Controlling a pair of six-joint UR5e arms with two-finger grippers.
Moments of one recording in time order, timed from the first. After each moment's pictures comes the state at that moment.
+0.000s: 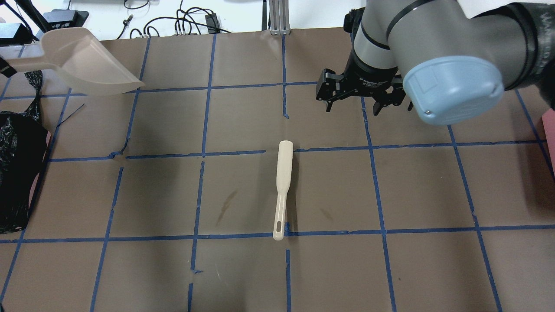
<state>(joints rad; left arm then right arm) -1.16 -1.78 -1.34 -1.48 1.63 1.12 1.72 -1.54 1.63 -1.74 -1.52 0.25</state>
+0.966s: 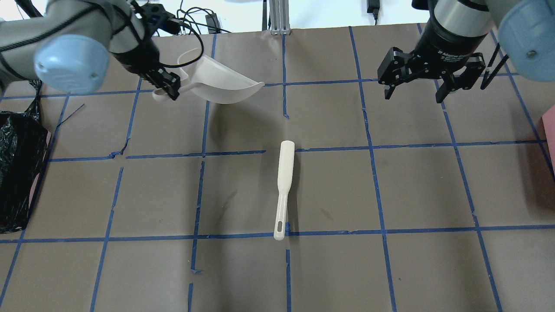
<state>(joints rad) -1.61 -1.80 -1.62 -1.19 1.52 0.51 1.52 -1.58 1.57 -1.56 -1.53 0.07</state>
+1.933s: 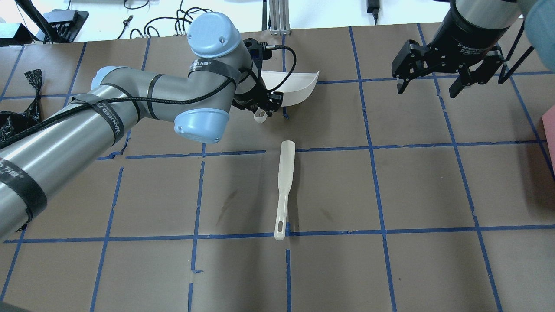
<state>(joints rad) -1.85 -1.95 -1.66 -0.86 1.48 -0.15 1.50 -1.59 1.56 -1.56 -1.52 0.05</state>
